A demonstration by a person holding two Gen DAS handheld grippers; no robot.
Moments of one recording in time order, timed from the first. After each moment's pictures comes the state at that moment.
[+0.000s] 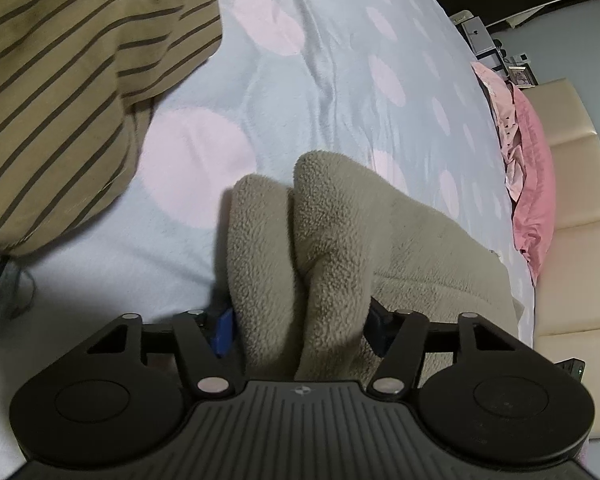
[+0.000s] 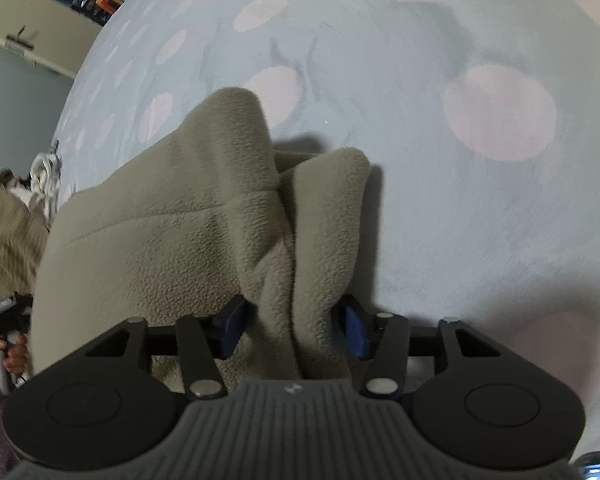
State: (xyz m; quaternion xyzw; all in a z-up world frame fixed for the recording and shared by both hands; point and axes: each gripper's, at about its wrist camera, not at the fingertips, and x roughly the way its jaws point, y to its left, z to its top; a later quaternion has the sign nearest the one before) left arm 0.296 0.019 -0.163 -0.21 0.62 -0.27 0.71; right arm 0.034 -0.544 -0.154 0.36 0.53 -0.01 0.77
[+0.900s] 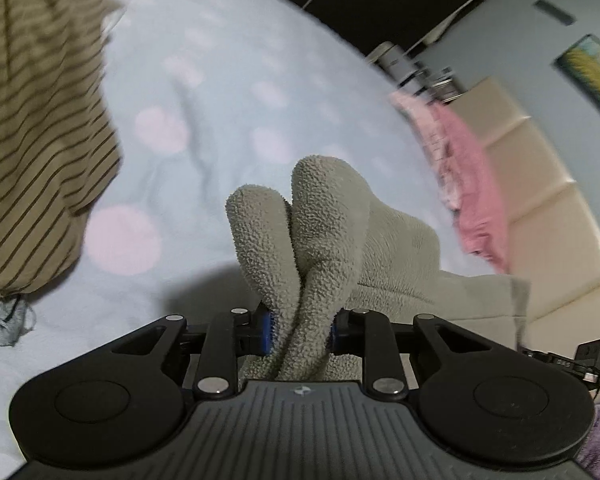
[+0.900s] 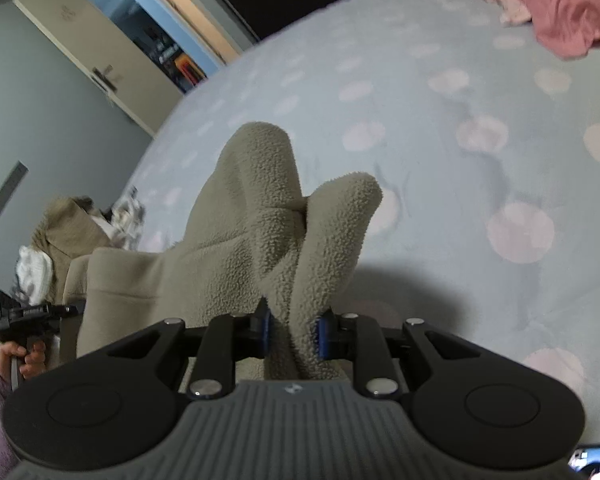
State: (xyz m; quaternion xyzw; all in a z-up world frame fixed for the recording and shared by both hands) left arm 0.224 0.024 -0.043 -0.18 0.48 -0.36 0.78; right arm -0.028 -0.504 -0.028 0.30 0.36 0.02 0.88
